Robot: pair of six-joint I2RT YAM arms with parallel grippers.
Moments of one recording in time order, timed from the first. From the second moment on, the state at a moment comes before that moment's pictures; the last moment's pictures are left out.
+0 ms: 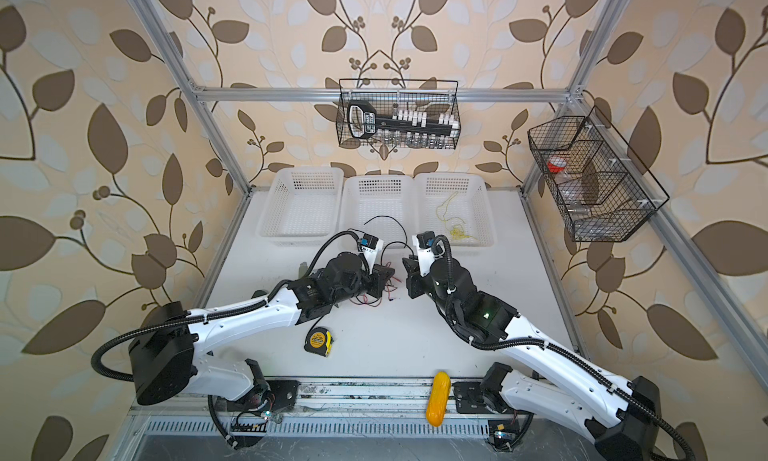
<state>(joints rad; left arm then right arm) -0.89 1.36 0.87 0.06 -0.02 -0.53 0.80 0.92 0.76 -0.22 0.30 0.28</state>
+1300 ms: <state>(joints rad) -0.88 1.20 0.94 -0.13 -0.09 -0.62 0.84 1.07 0.63 0.11 0.21 0.26</state>
